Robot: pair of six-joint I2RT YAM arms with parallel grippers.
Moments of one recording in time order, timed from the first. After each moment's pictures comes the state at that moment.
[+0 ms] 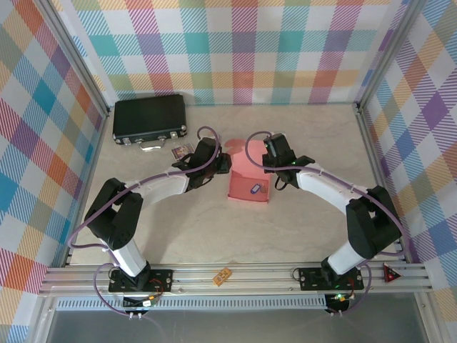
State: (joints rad) left arm -0.62 1.70 1.07 -0.04 -0.08 -0.58; right arm 0.56 1.56 1.05 -0.31 0.33 0.30
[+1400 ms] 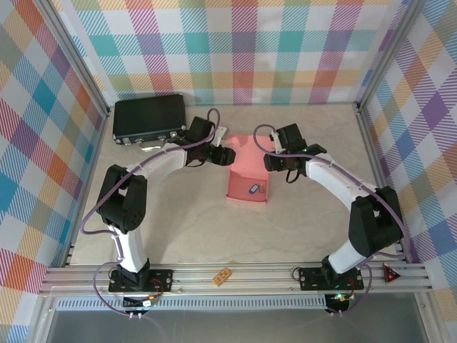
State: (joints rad) left arm -0.47 1.86 1.40 -0.39 0.32 -0.13; right arm 0.42 1.56 1.16 -0.55 0.02 0.14
